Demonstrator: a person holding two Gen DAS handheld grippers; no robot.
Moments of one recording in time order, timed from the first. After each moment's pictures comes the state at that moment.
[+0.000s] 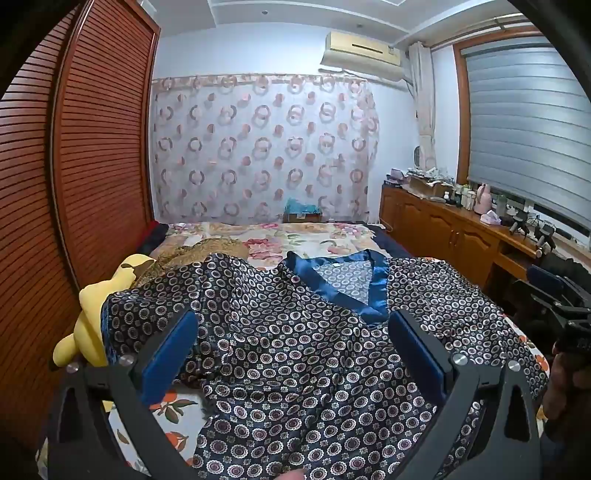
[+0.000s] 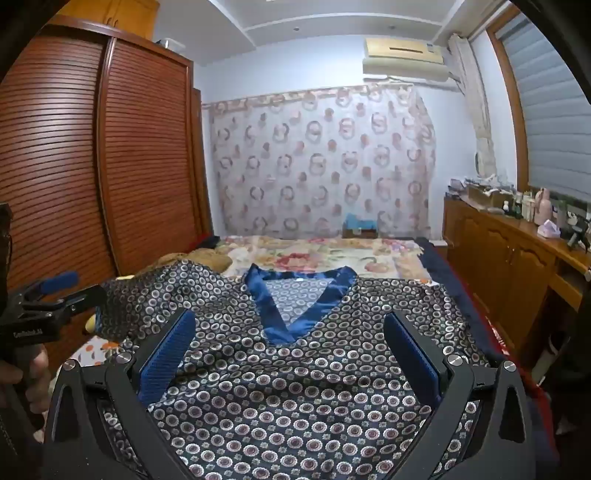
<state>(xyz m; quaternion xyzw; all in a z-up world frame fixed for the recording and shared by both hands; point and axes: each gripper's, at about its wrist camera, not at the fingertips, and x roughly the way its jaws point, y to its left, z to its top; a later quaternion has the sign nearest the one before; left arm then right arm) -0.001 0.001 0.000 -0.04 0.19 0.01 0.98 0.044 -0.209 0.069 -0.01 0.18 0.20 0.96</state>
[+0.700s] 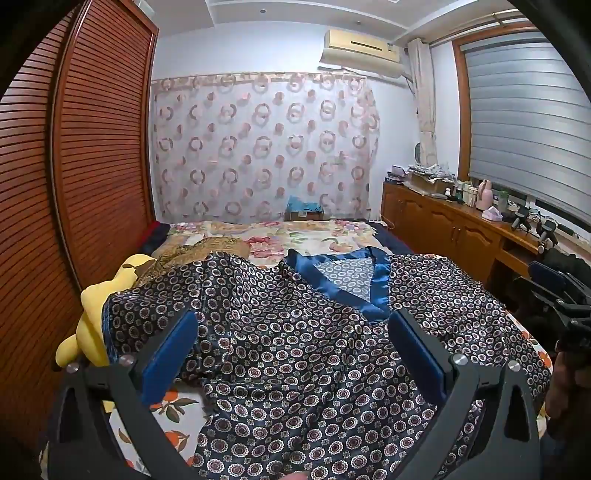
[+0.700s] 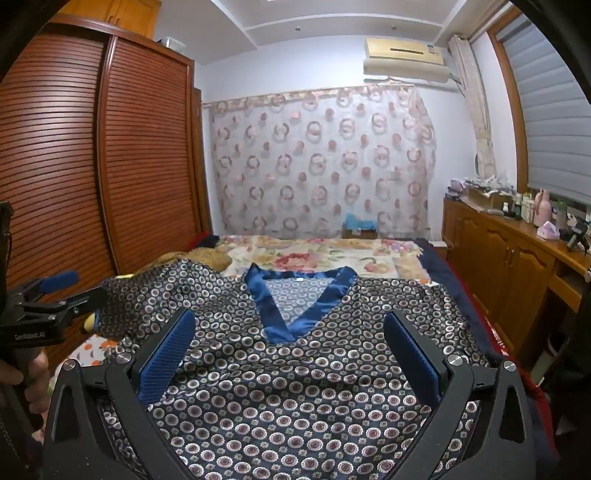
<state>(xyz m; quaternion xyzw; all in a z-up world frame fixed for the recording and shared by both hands) 0.001 -0.003 -0.003 -0.02 0.20 0.01 0.98 0.043 -0.207 0.068 -0.01 0.18 0.20 0.96</state>
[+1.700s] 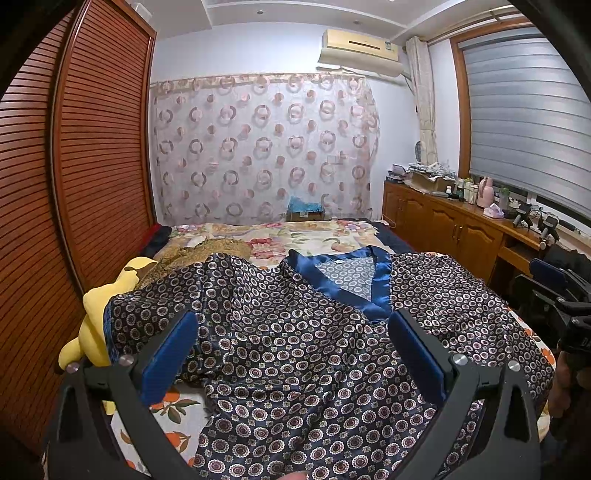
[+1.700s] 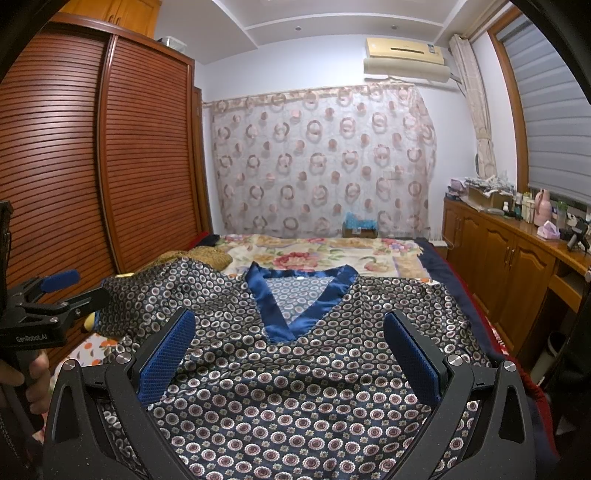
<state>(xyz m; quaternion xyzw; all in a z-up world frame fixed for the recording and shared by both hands) 0.002 -0.001 -0.005 -0.02 0.20 0.01 0.98 0.043 -0.208 0.068 -0.01 0.18 0.20 0.96</state>
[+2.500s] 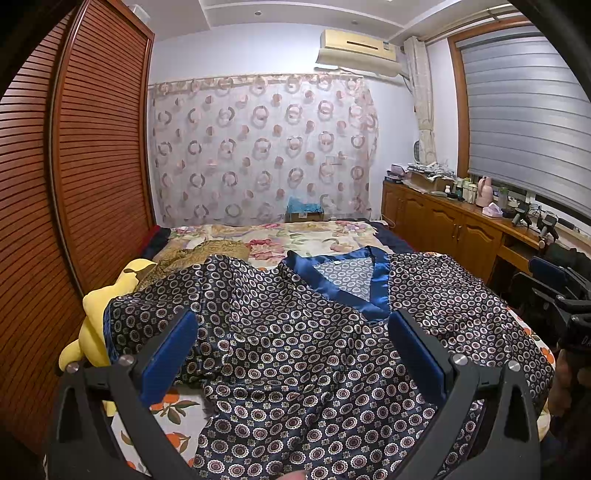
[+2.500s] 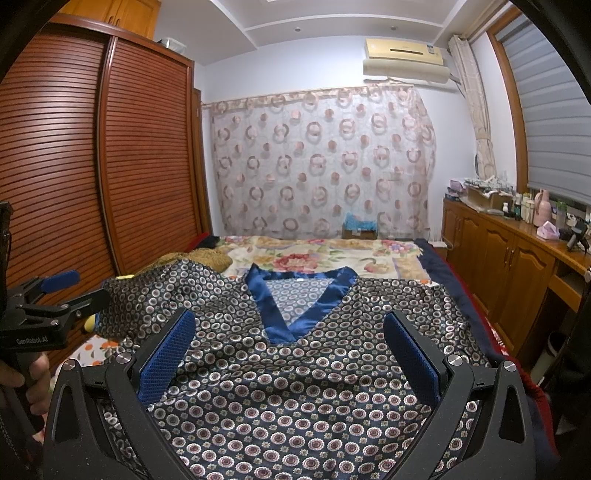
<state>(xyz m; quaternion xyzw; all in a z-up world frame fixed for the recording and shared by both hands) 0.002 -0.004 -0.005 -0.02 0.20 0.01 0.98 0.043 -0.206 0.068 -0.01 0.18 0.20 0.96</state>
